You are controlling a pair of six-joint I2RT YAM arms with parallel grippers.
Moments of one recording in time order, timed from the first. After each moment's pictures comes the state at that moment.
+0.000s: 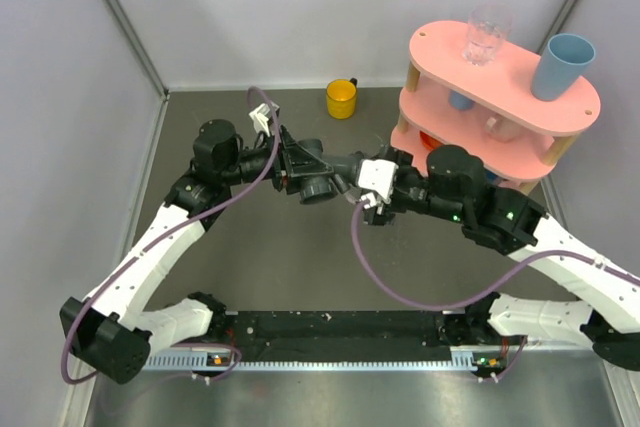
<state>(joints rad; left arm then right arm) -0.45 1.09 1.04 -0.13 0.81 -1.18 0.97 1.03 1.24 -0.56 -0.08 -0.63</state>
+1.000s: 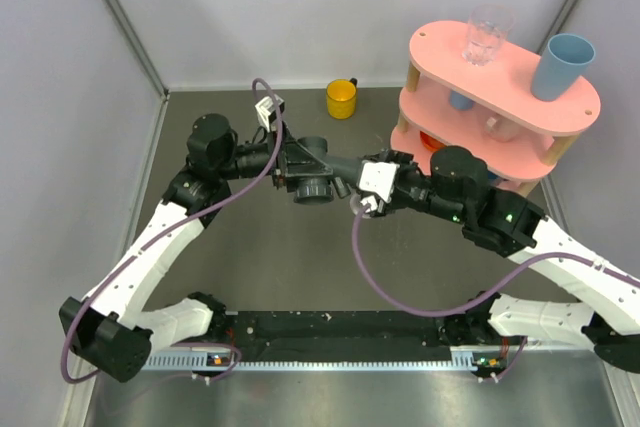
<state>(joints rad) -0.45 1.11 1.09 -0.04 0.97 -1.27 0.97 0.99 1.19 -0.46 -0.05 -0.73</state>
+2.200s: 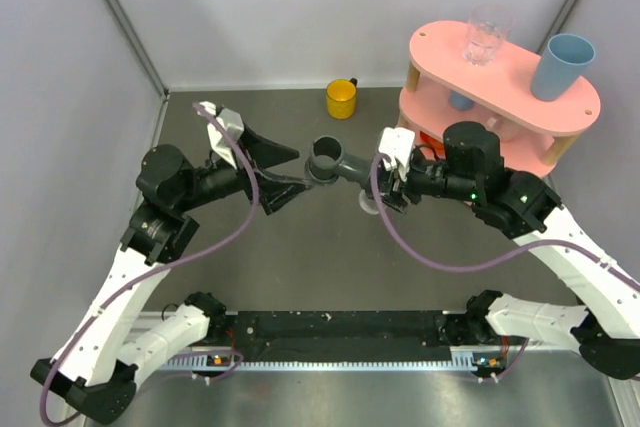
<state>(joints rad) -0.46 0.83 1.05 -0.08 0.76 -0.25 0.77 1.04 1.33 -0.68 -0.34 -0.43</state>
